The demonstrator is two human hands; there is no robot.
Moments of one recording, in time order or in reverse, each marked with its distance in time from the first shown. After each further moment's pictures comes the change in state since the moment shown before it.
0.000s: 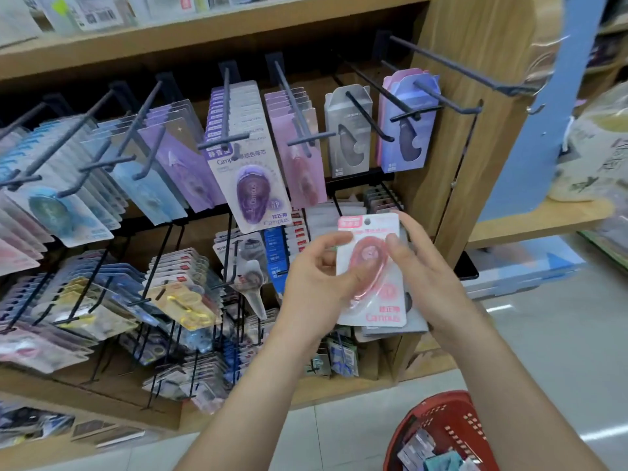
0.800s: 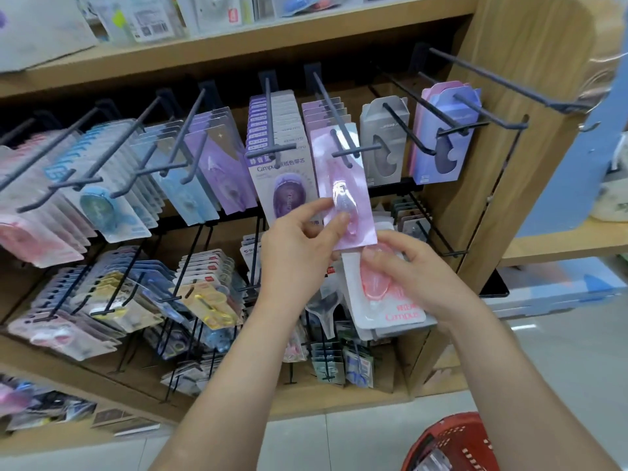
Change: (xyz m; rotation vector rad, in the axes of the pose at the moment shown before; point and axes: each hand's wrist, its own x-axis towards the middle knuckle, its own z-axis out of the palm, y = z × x) left_hand 0.032 0.032 -0.045 0.295 0.262 0.218; right_hand 0.039 -0.003 0.025 -0.167 -0.266 -0.049
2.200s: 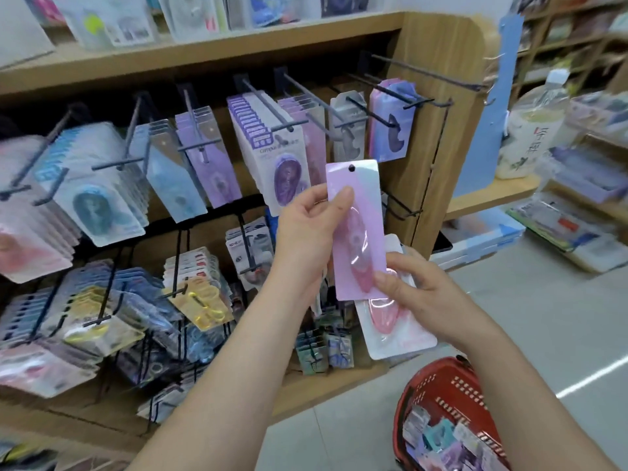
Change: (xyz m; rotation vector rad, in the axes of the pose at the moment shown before) left_hand -0.051 0.017 -0.039 -0.609 -0.356 -0.125; right_hand -0.115 -0.007 0.070 -0.263 0.213 -0.070
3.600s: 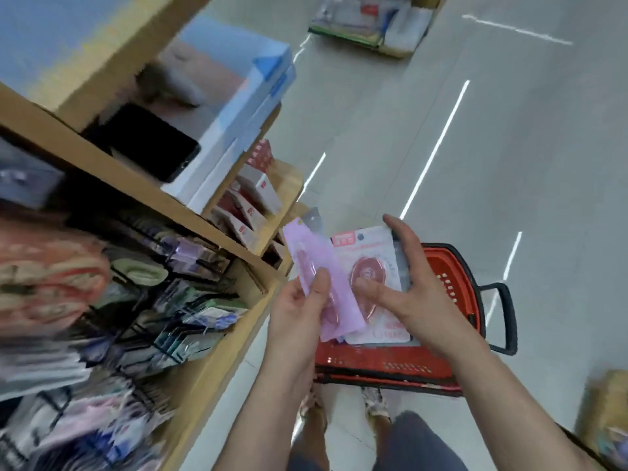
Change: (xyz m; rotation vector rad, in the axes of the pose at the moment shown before) left_hand -0.045 -0.352 0.194 0.297 -0.398 -0.796; right_hand -0.168 0.285 -0.140 0.285 0.761 0.580
